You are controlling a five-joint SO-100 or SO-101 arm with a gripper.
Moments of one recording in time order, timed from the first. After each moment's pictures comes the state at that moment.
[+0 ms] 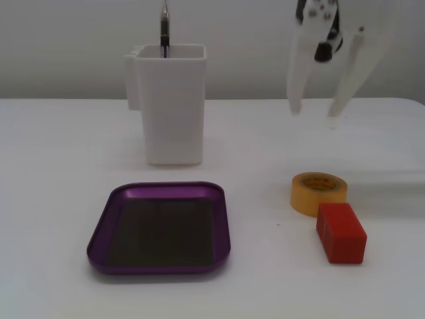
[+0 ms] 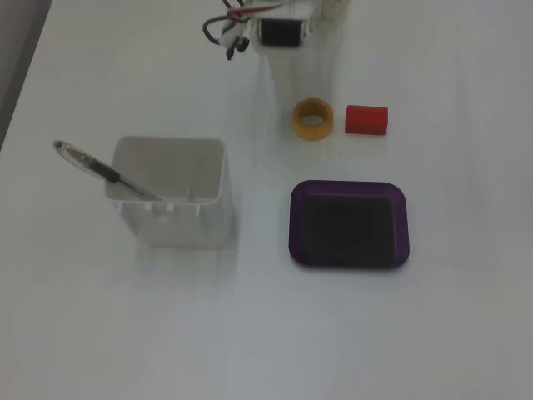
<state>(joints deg) 10.3 114.8 105.2 79.1 -10.5</state>
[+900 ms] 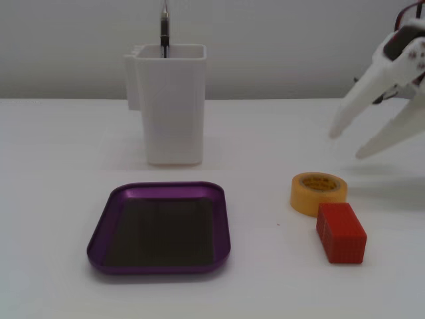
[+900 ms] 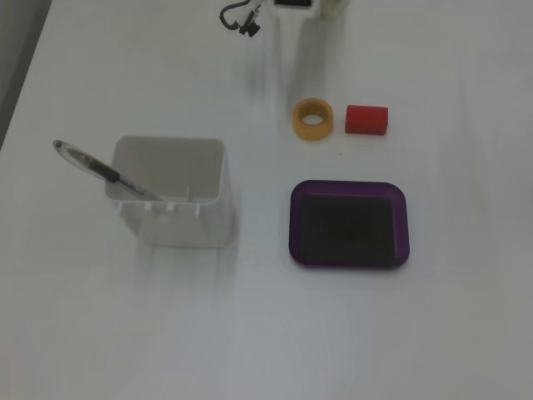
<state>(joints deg) 10.5 192.0 165.3 69.0 -9.9</state>
